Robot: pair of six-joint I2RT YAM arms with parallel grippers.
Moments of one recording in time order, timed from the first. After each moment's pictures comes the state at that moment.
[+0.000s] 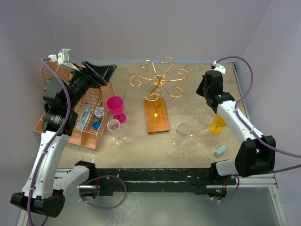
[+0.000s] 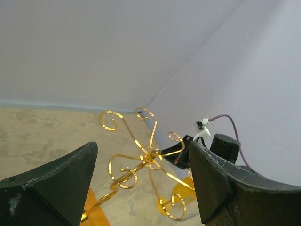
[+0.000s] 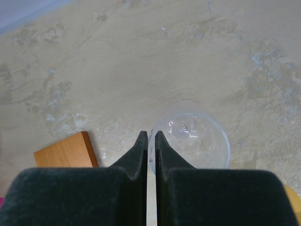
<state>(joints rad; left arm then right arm) -0.20 0.94 1.21 -0.08 0.30 -0.71 0.21 1.38 1.10 -0.28 0.28 0.45</state>
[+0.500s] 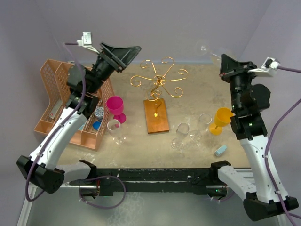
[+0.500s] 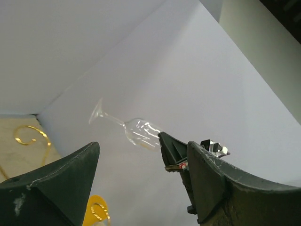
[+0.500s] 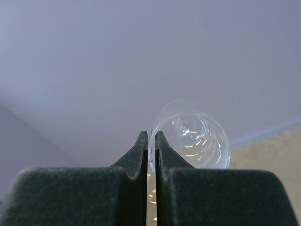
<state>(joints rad) -0.40 1.19 1.30 0.32 0.30 -1.11 0.21 0.91 1.18 0.01 0.26 0.61</state>
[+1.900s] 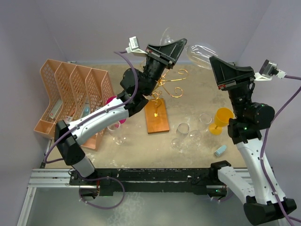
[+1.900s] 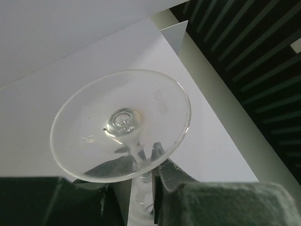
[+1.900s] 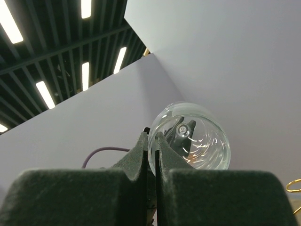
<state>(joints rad) -0.92 1.64 1.61 0.66 -0.29 -1.15 0.21 0.84 1.02 0.61 -0.22 1.08</state>
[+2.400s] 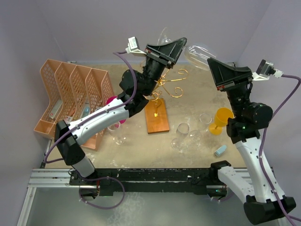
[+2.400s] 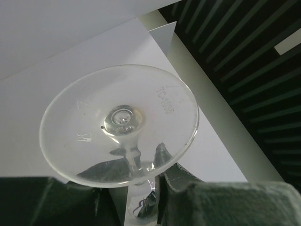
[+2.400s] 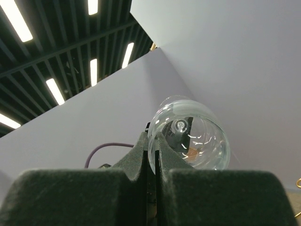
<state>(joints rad) -0.92 1.64 1.60 0.72 -0.28 -1.17 0.21 0.85 0.99 0.65 -0.26 1.12</state>
